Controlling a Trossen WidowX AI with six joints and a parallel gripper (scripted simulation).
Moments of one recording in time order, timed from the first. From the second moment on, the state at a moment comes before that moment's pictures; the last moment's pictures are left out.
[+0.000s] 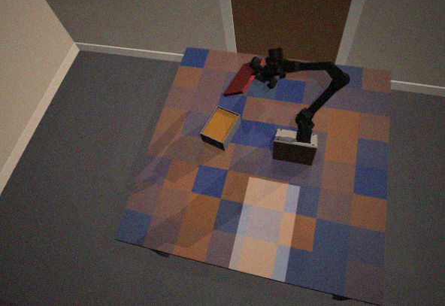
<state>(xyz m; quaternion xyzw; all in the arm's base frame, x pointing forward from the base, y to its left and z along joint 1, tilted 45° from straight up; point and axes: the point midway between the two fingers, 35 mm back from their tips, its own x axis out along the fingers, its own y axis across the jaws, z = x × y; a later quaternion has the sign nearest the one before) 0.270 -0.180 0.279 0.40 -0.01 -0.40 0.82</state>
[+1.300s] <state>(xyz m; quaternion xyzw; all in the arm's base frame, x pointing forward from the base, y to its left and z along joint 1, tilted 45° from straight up) 0.268 -0.202 0.253 0.40 -0.01 -0.40 0.82</state>
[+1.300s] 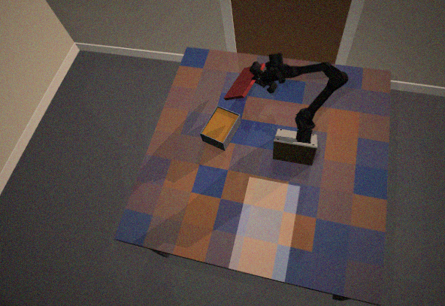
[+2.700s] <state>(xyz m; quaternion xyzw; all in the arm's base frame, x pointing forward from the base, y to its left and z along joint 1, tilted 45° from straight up) 0.266 -0.226 0.231 0.40 -0.01 -0.40 0.82</state>
